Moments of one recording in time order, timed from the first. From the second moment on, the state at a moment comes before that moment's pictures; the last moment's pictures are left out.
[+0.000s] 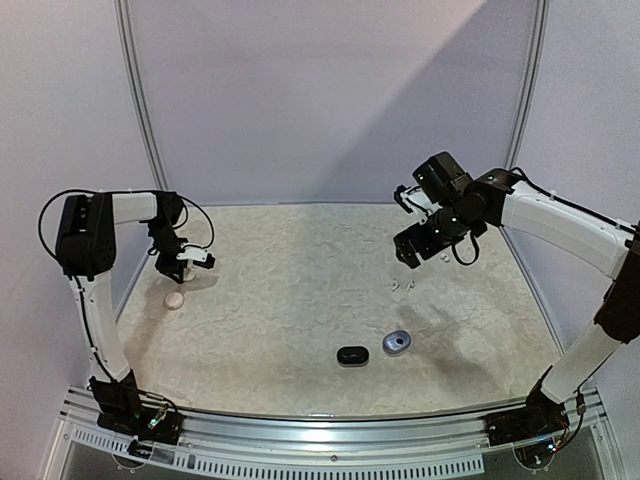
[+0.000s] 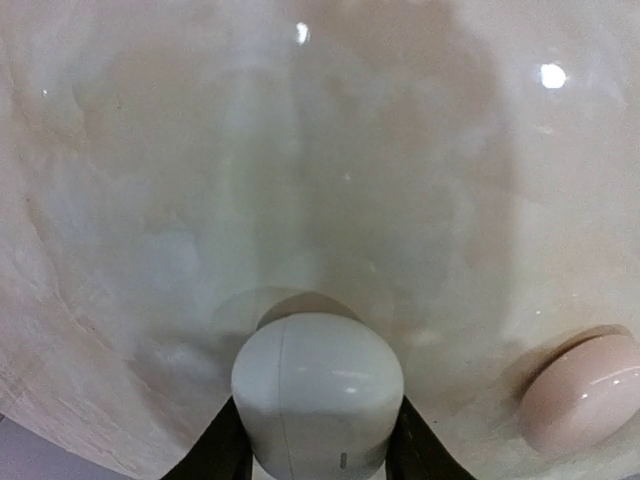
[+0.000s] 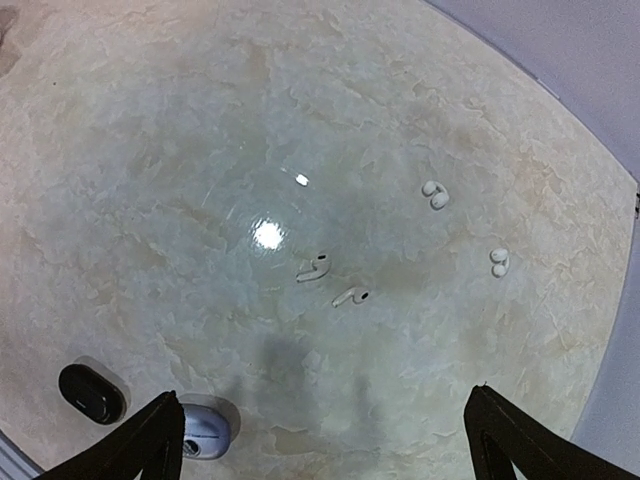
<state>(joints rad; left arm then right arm) 0.01 2.13 1.56 -0.90 -0.05 1.55 0.69 1.59 1.46 -0.87 0.20 0.07</state>
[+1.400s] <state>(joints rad) -0.94 1.42 1.08 -0.31 -0.13 1.02 0.87 1.76 1.32 -0.02 -0.54 0.55</state>
